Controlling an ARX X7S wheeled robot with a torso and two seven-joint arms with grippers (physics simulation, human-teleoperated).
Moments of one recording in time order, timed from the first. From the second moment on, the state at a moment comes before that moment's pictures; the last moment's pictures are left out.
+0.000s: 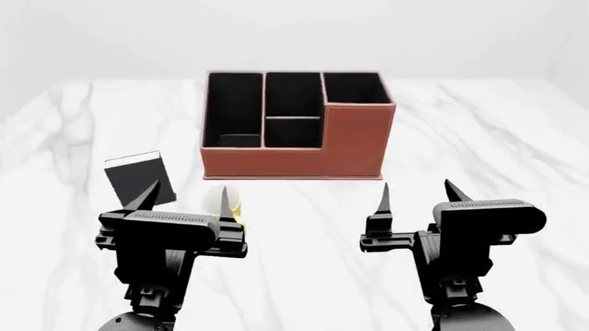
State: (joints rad) left arm -0.14 -0.13 0.12 0.61 -0.06 -0.60 -0.11; right arm 0.18 0.16 -0.06 -0.61 0.06 0.68 0.12
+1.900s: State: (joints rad) left arm -0.15 -0.21 0.03 0.79 -0.12 -0.72 -0.25; right arm 0.35 0.05 -0.57 -0.15 0.21 0.56 -0.13
